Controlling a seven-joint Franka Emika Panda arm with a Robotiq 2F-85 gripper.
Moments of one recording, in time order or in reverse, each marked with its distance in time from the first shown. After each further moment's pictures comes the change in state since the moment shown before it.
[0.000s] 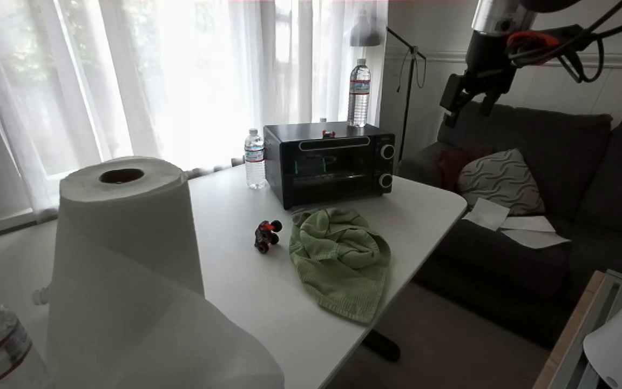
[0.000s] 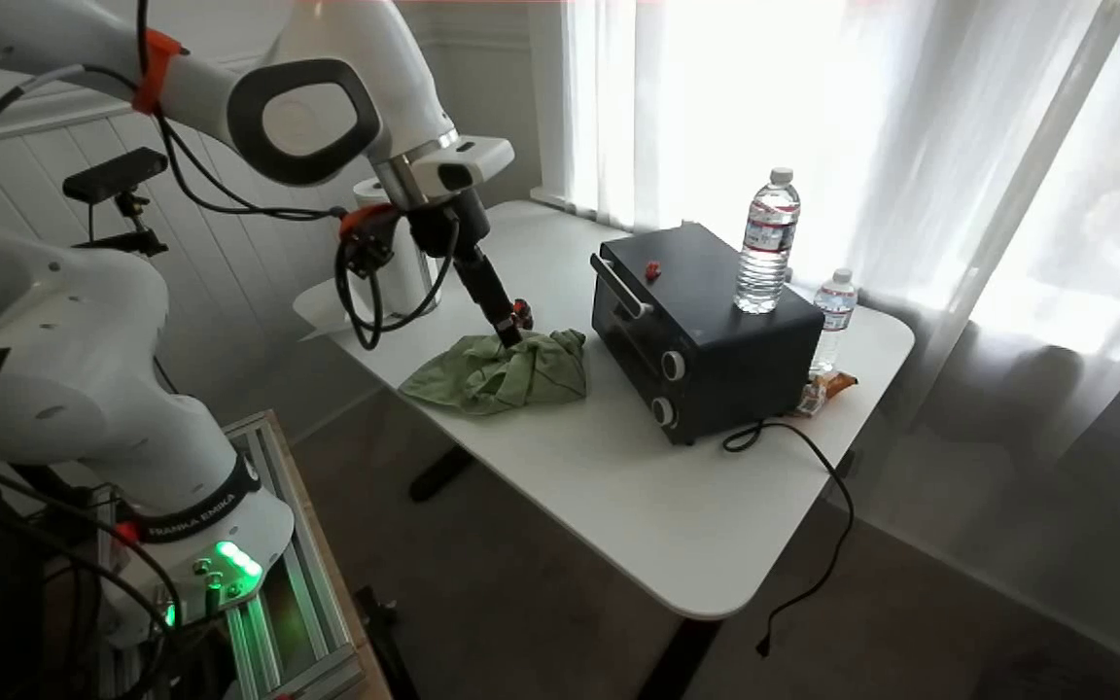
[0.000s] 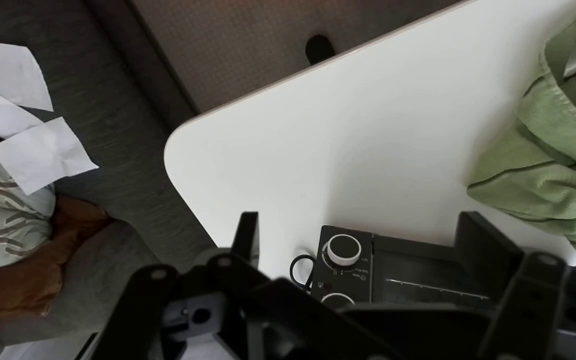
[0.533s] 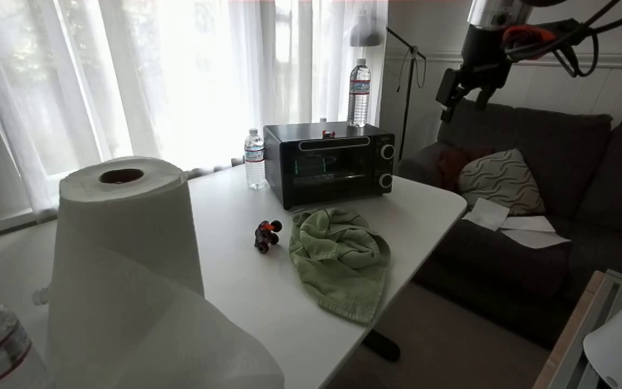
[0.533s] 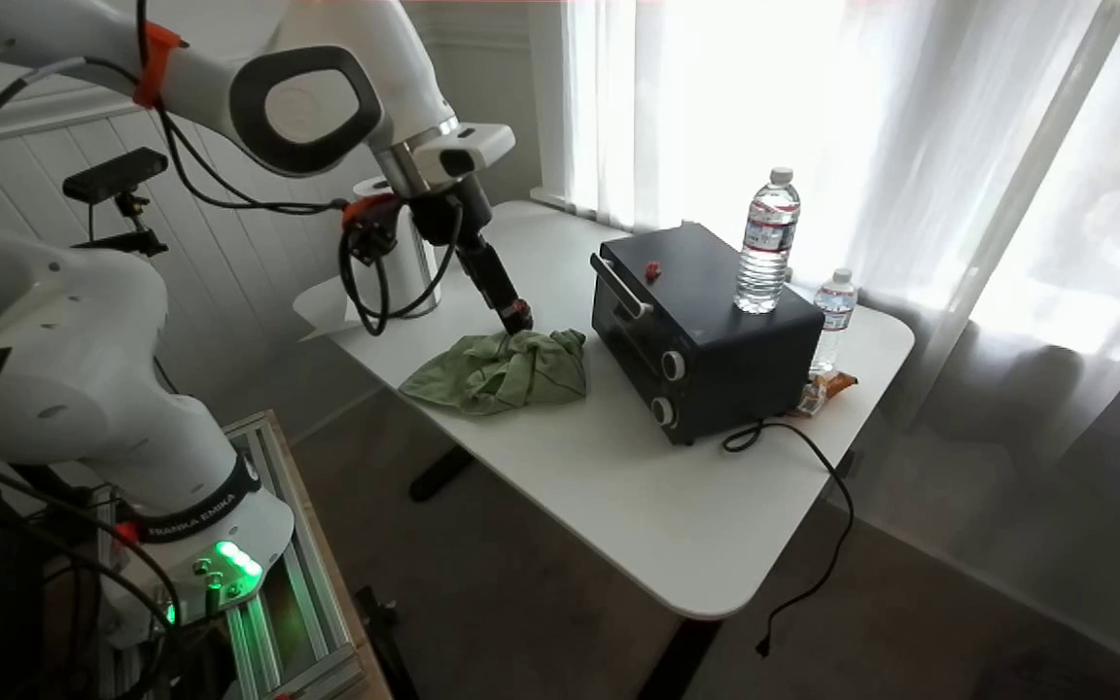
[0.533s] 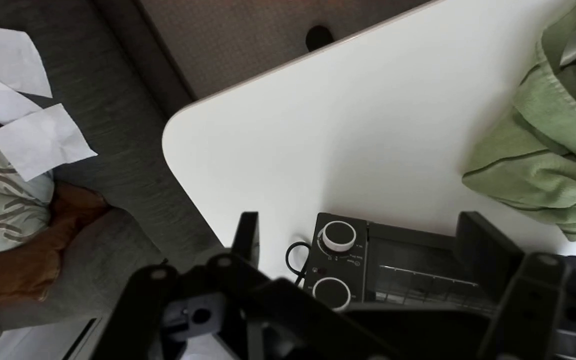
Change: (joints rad) arm 0.010 0.003 0.014 0.022 0.000 -0.004 0.000
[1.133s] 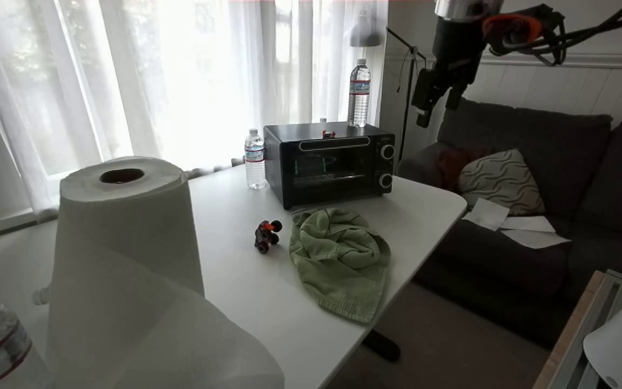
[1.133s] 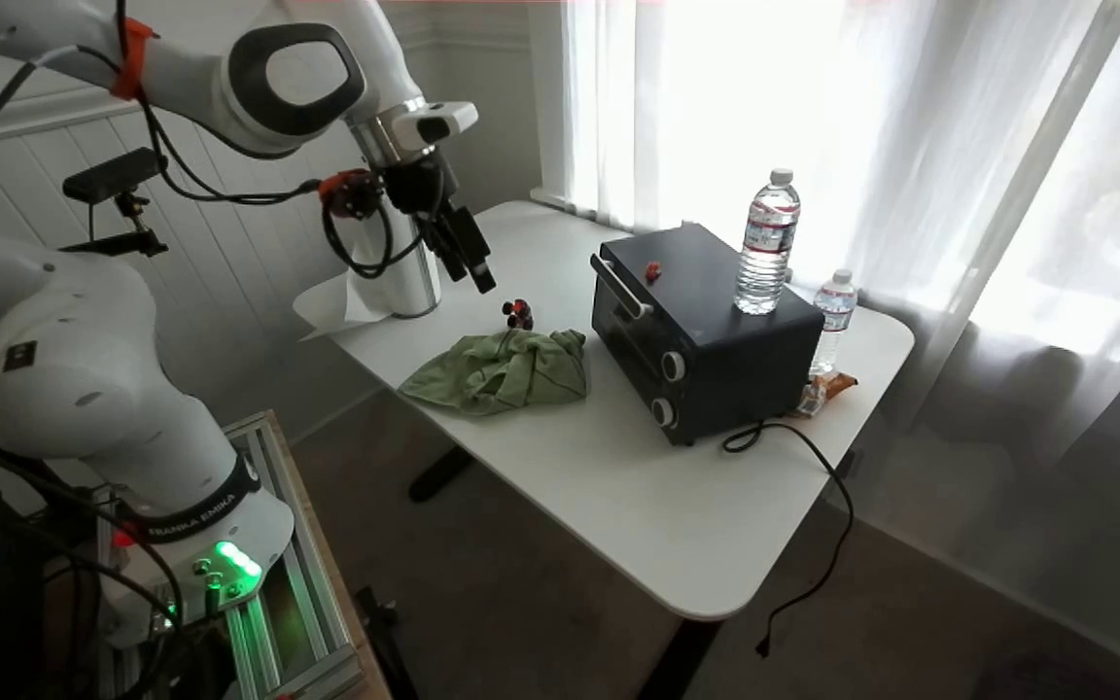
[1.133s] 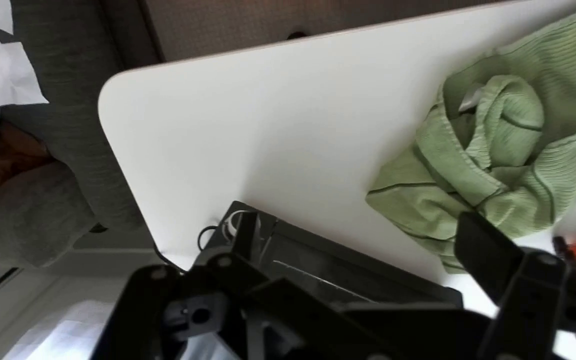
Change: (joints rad) arm 0.187 -0.013 0.094 0.024 0.019 -0.106 0.009
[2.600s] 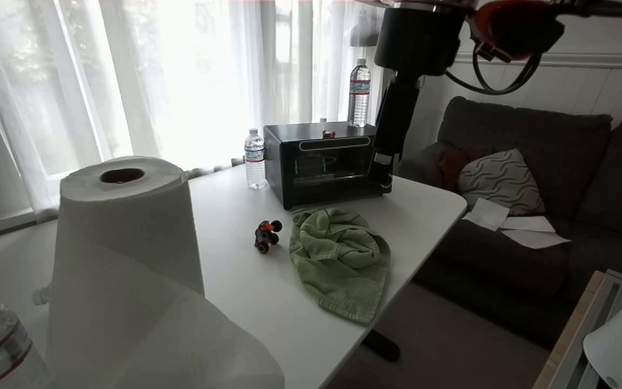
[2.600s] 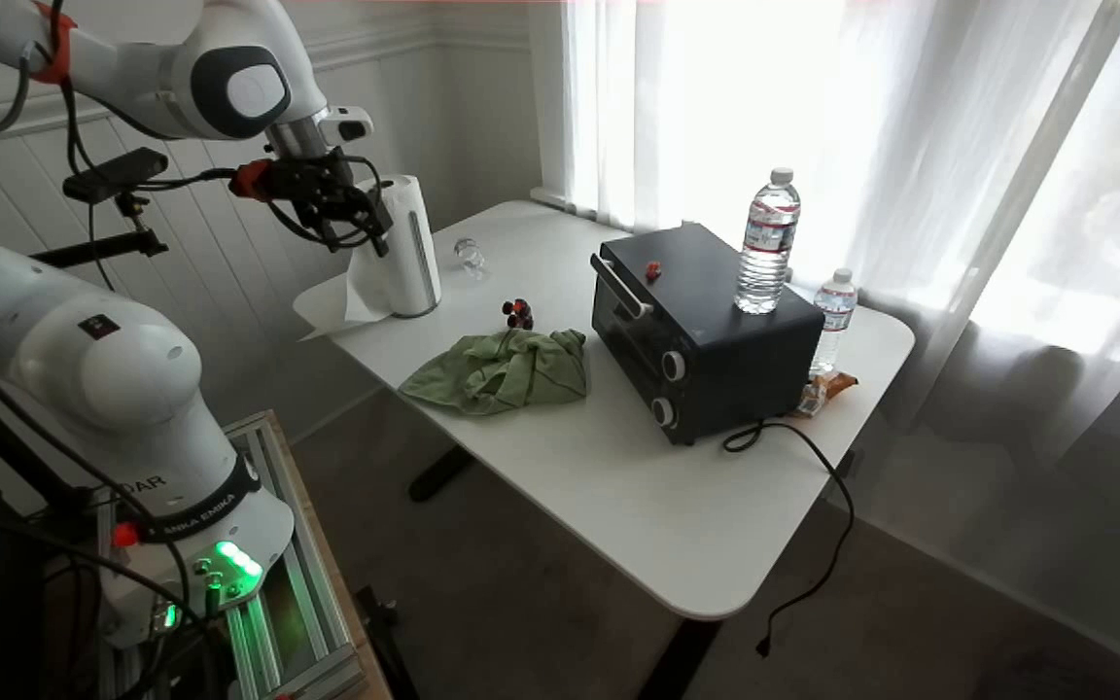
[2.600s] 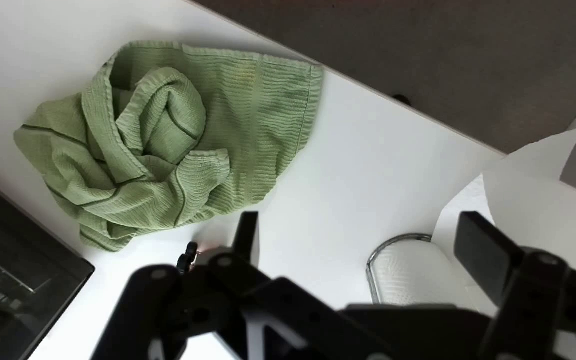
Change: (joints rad) arm 0.520 0.060 0.062 0.000 0.354 0.014 -0.250
